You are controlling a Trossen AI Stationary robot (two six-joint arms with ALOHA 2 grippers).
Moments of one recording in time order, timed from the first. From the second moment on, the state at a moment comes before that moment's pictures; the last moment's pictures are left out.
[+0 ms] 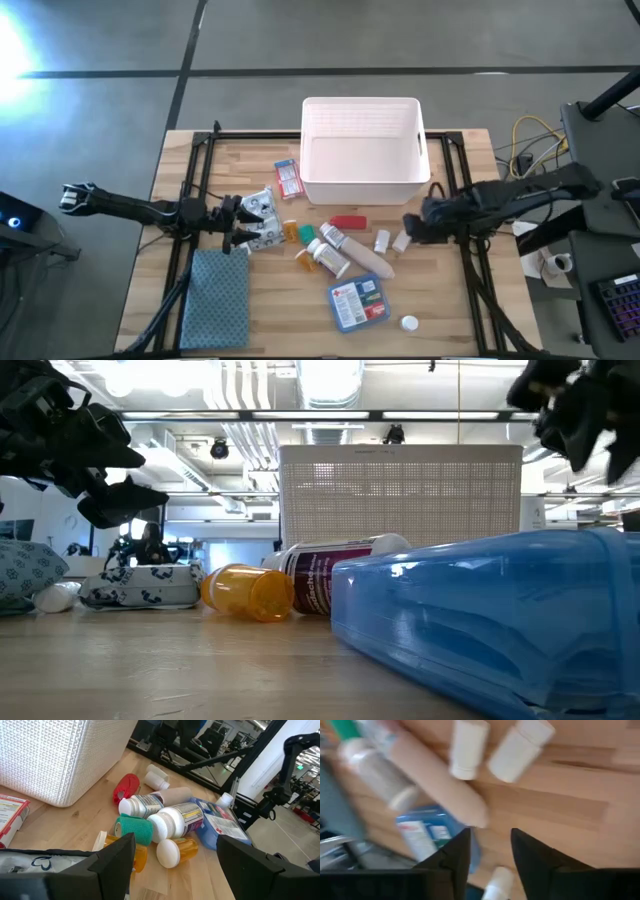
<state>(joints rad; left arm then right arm) -0.12 0.44 0.01 0.20 -0.06 -0.49 0.21 0.93 0.74 -0.93 -0.13 1.83</state>
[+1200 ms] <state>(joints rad) -0.12 0.44 0.01 0.20 -0.06 -0.49 0.35 1.36 0.73 -0.72 0.13 2.17</state>
